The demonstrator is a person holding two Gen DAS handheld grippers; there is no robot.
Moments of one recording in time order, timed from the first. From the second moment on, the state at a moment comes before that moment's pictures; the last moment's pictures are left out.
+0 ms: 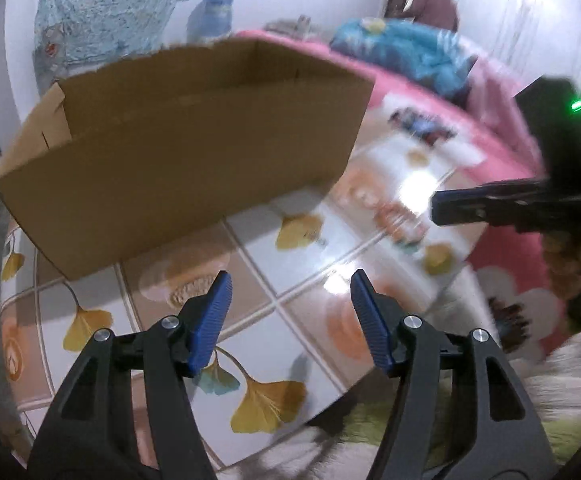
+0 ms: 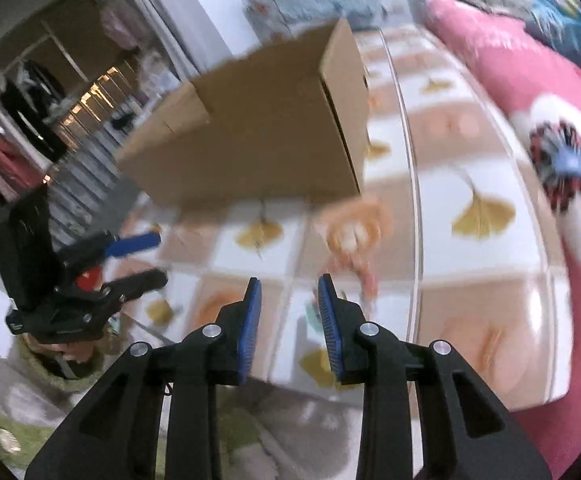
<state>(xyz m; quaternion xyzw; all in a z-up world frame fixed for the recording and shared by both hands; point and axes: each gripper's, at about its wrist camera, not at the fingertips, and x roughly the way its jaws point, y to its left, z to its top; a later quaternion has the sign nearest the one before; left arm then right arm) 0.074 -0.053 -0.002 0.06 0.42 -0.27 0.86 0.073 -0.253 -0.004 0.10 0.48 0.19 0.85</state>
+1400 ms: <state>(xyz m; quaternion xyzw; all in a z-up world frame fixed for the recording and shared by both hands) 0.113 -0.067 -0.041 0.07 0.50 -0.12 0.85 0.099 -0.229 -0.033 0.01 0.50 0.12 0.86</state>
